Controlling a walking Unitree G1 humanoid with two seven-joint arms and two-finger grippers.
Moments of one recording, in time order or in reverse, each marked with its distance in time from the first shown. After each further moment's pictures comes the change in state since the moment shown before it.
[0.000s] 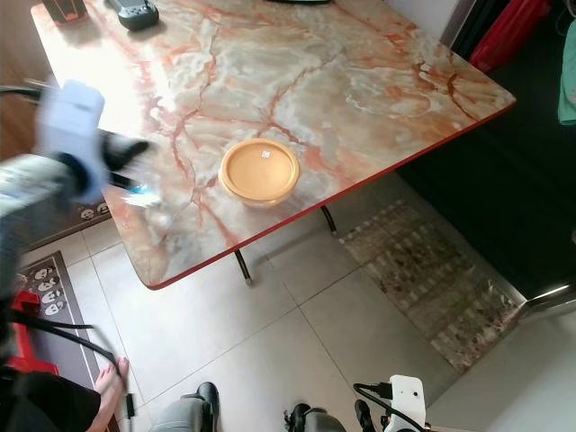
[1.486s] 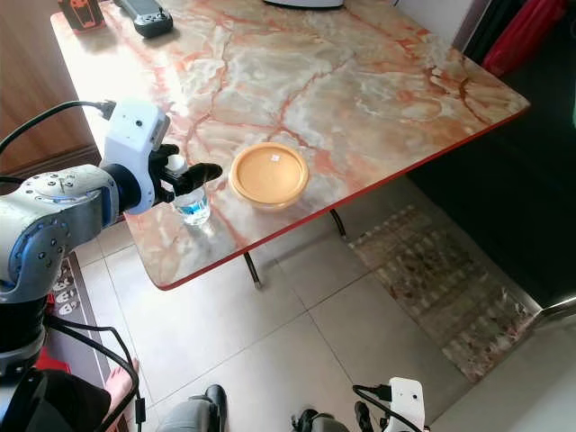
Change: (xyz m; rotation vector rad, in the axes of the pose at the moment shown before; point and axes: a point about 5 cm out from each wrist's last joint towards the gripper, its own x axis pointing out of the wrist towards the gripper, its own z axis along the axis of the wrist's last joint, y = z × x) left arm 0.005 -0.066 -0.002 -0.021 0.009 -0.402; right arm 0.000 0.002 -0.004 0.013 0.000 -0.018
